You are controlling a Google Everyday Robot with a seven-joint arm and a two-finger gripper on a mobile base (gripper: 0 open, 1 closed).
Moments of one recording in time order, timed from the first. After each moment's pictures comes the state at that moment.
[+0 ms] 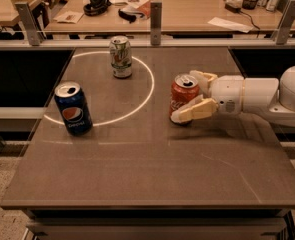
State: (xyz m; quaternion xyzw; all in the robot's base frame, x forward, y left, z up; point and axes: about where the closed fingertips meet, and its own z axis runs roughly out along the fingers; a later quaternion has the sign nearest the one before) arm 0.574 -0.102 0.868 -0.44 0.66 0.33 0.52
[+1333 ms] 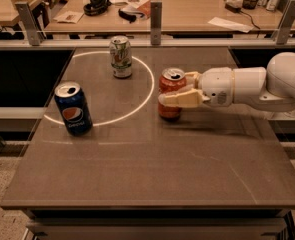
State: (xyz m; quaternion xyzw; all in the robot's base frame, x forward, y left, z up) arm 0.570 -0.071 0.882 -0.48 0.62 0.39 0.49
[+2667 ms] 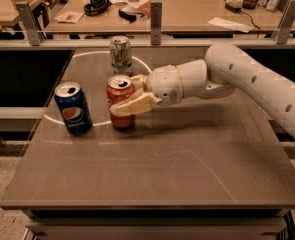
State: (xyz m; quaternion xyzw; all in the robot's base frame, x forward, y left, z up) arm 0.535 0.056 0.885 -0.58 0.51 0.48 0.42
